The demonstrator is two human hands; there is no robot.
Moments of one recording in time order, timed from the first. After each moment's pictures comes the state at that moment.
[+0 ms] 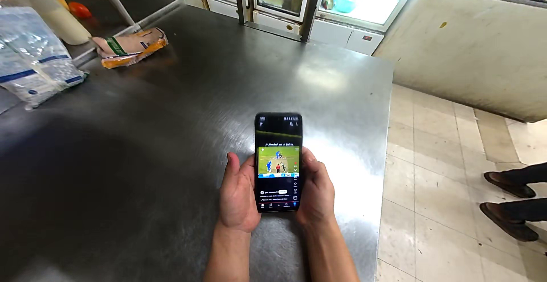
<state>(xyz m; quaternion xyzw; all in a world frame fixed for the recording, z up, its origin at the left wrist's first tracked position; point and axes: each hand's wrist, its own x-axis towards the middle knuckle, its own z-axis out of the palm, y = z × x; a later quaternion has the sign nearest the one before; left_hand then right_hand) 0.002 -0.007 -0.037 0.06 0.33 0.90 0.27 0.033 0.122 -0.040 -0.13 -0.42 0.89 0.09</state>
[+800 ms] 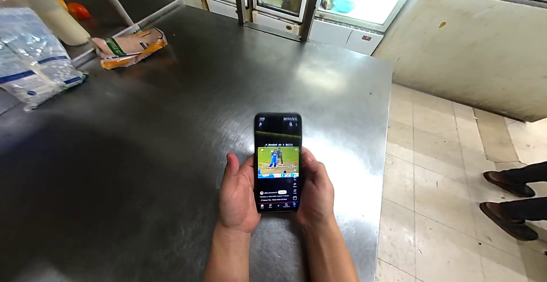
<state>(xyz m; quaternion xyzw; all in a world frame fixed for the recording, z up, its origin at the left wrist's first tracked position) 0.002 -0.007 -0.038 0.07 0.33 0.90 0.27 0.032 0.122 -0.041 -0.14 -0.43 0.89 0.09</state>
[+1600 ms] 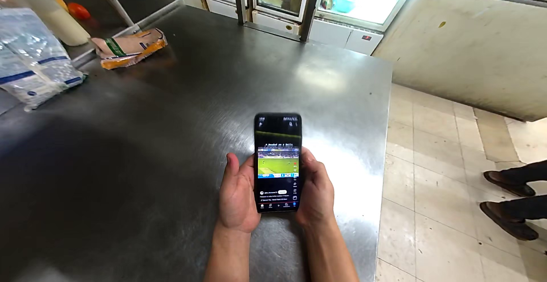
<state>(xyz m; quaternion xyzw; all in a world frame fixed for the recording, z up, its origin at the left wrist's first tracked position) 0.003 -0.007 -0.037 0.07 0.33 0.90 0.27 0.033 0.122 -0.041 -0.14 -0.43 0.89 0.09</state>
